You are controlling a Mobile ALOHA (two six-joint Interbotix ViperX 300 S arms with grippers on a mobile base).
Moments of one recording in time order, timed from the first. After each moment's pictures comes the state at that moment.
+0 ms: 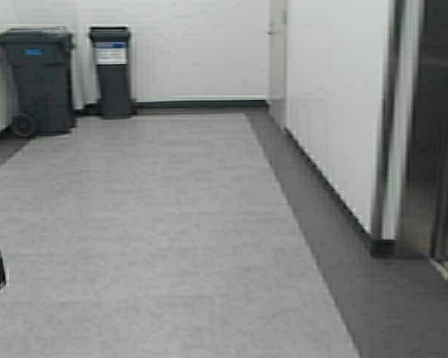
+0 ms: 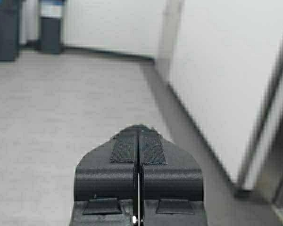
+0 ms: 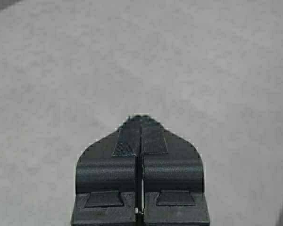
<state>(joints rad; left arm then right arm) -0.07 -1.23 1.32 -0.11 -0.24 -0.08 0.51 -0.38 0.77 -0.70 -0.09 0.52</state>
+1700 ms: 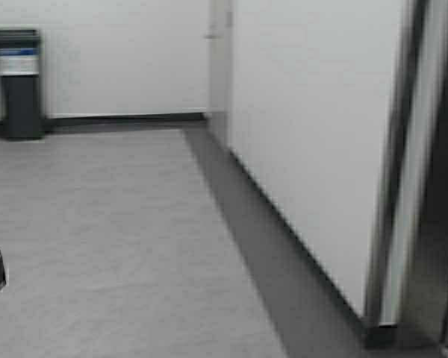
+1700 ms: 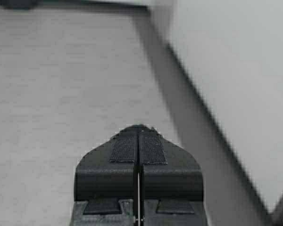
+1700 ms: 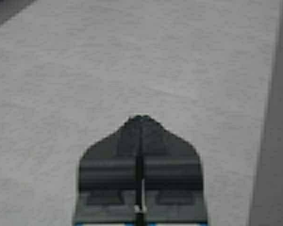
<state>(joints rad) 0.00 -0.86 1.24 -0.09 -0.35 -0.07 0.43 -0.38 0.82 -0.59 -0.21 0.53</state>
